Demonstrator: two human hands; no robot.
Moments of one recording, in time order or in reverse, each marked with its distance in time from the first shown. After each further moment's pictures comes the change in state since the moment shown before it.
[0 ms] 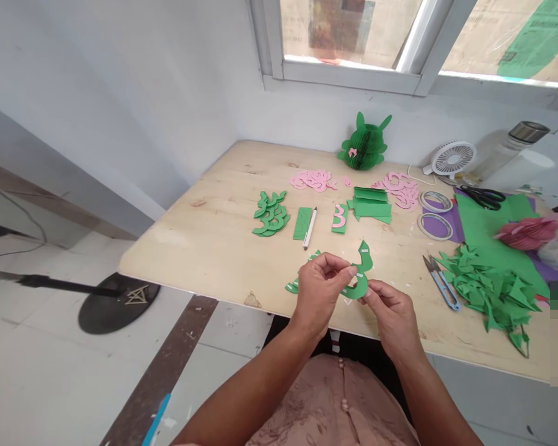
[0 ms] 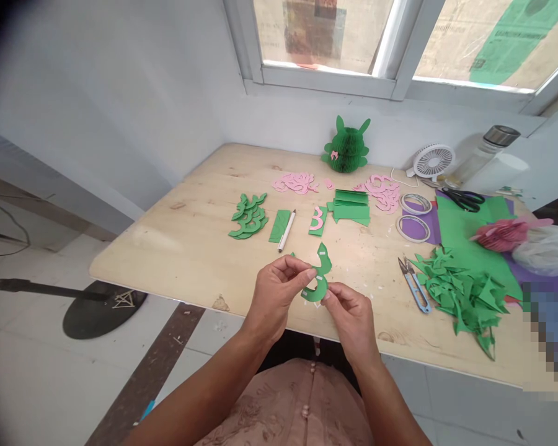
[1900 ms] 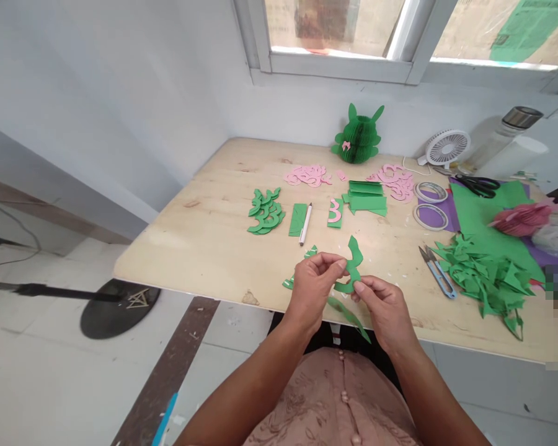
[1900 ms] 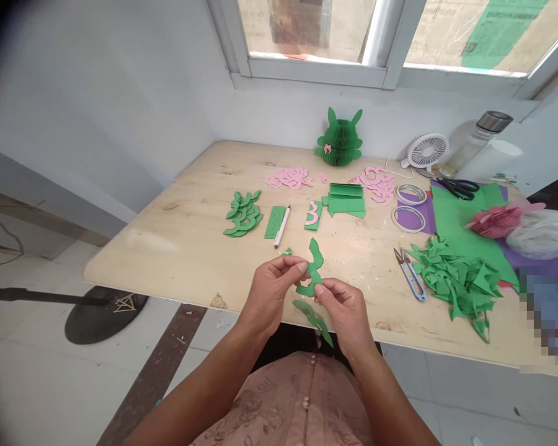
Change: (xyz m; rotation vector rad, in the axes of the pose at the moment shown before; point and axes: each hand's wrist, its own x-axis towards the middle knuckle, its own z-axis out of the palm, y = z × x) left_hand 0.004 -0.003 -0.005 0.057 0.009 -0.072; right_hand -0.002 0.003 0.006 0.073 0.012 0.113
